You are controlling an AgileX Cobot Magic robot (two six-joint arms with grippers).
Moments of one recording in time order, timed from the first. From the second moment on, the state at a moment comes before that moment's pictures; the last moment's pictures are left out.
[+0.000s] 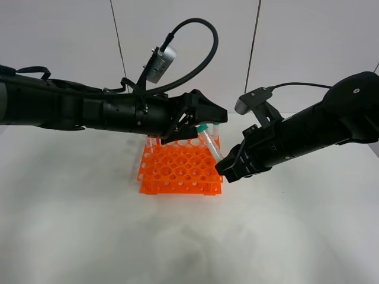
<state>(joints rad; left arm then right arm) -0.47 1.75 -1.05 -1.73 0.63 1.21 0.38 1.52 -0.87 0.82 0.56 -1.06</state>
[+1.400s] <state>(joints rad) -0.47 1.76 -1.05 -1.73 0.60 1.21 0.38 1.52 -0.87 0.82 0.55 -1.06</state>
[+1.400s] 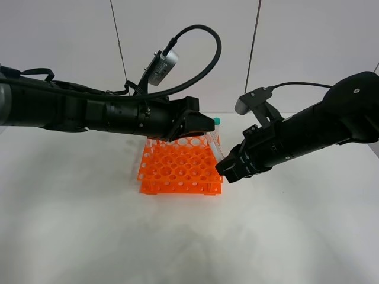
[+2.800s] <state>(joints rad) -0.47 1.76 -1.05 -1.73 0.57 1.18 0.22 1.53 -1.21 0.01 0.98 -0.06</state>
